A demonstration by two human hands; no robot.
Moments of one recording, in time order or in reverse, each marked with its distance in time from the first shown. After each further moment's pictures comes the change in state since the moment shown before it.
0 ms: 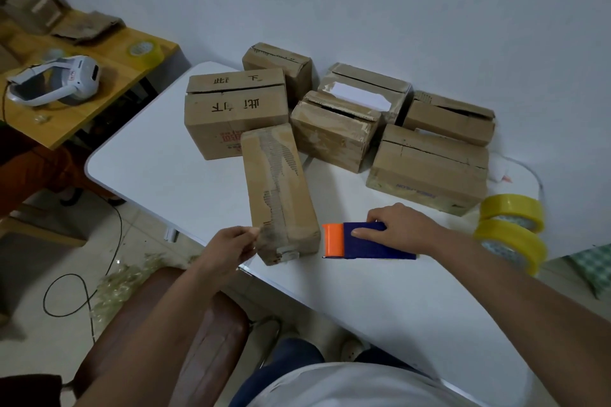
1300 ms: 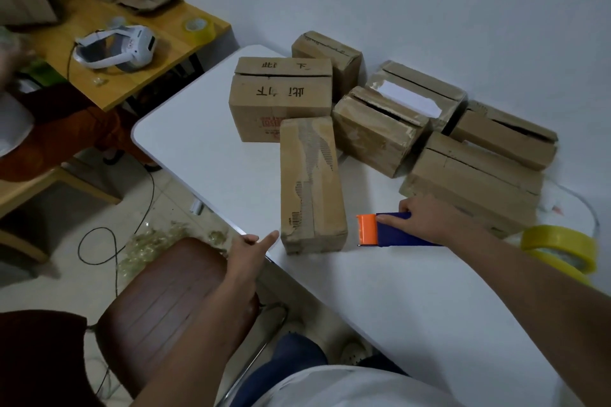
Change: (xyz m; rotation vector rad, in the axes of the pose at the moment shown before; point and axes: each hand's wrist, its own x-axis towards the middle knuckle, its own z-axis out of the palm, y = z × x) left_hand 0.001 -0.062 0.004 -0.078 0.429 -0.084; right_hand 0.051 0.008 -0.006 -0.251 0.030 0.029
